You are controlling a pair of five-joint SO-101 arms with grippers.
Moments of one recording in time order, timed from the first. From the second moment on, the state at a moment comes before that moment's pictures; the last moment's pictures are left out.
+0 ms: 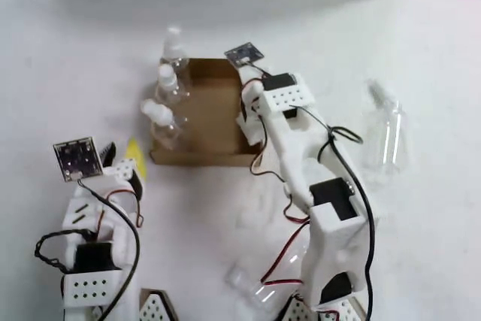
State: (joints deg) left arm -11.2 -91.2 97.7 30.5 11.4; right arm -20.7 21.4 -0.7 67.0 14.3
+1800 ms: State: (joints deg) left arm -11.2 -91.2 97.7 30.5 11.4; right arm 17.8 -1.3 -1.3 78.8 18.8
